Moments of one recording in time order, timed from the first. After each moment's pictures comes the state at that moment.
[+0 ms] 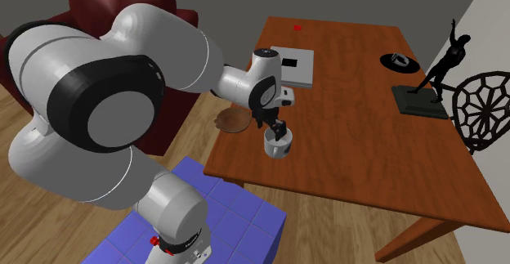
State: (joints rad) arm -0.04 -0.26 -0.12 -2.63 -0.13 2.41 0.21
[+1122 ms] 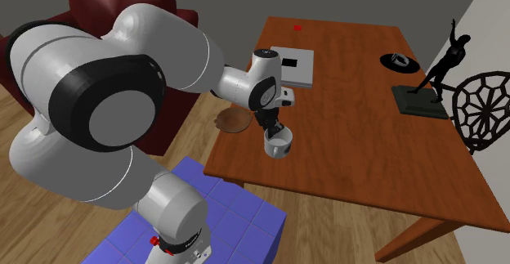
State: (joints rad) arm -0.04 -0.26 -0.12 -2.63 -0.13 2.41 0.21
